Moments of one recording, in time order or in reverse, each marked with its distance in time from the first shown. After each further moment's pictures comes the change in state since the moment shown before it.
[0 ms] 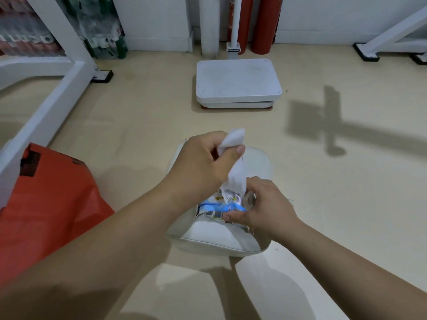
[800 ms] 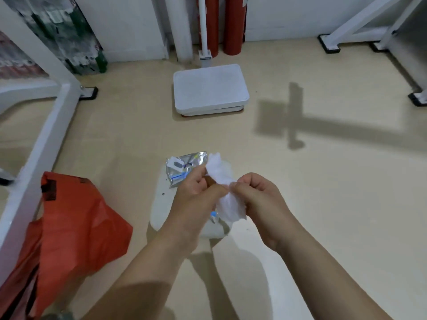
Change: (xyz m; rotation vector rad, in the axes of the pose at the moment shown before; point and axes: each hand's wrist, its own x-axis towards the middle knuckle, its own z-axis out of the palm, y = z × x) left_hand -0.043 0.149 0.020 -0.537 -0.025 -0.545; right_hand -0.085 -0.098 -0.164 1.055 0.045 0.441
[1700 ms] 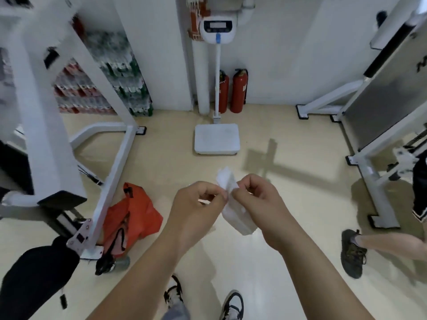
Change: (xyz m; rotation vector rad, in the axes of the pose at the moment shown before) left_hand -0.386 0.428 0.105 0.341 0.221 0.179; right_hand -0.402 -0.443 0.014 -0.272 -0.091 -0.127
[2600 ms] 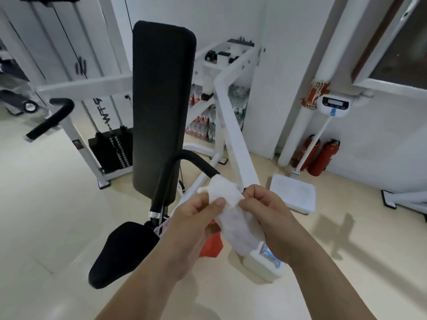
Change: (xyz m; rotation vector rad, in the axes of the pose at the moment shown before) left_hand -0.168 -0.075 -0.348 -0.747 0.147 -0.061; right_hand -0.110 -0.076 0.350 -0.001 -0.502 -0.159
